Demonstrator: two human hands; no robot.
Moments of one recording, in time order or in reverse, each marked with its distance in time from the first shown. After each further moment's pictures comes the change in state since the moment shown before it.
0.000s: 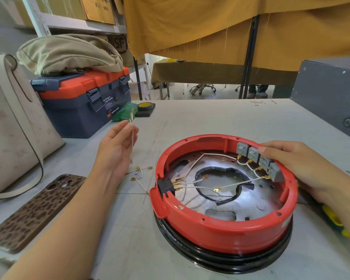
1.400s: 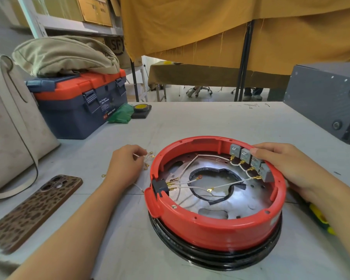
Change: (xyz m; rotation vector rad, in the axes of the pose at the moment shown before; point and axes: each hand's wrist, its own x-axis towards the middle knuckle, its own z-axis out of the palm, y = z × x) left_hand -0.013 -0.023 -0.004 1.425 -0.085 0.258; right_hand 0.003 0.003 0.000 0.032 -0.005 -0.024
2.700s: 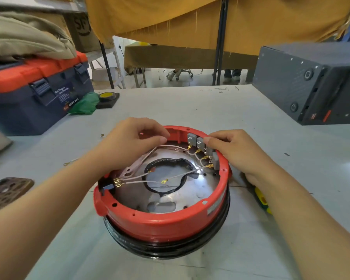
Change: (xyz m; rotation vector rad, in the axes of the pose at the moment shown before) left_hand -0.020 0.123 -0.003 -0.196 -0.390 0.379; right_hand -0.002 -0.001 -0.003 0.008 0.028 -0.038
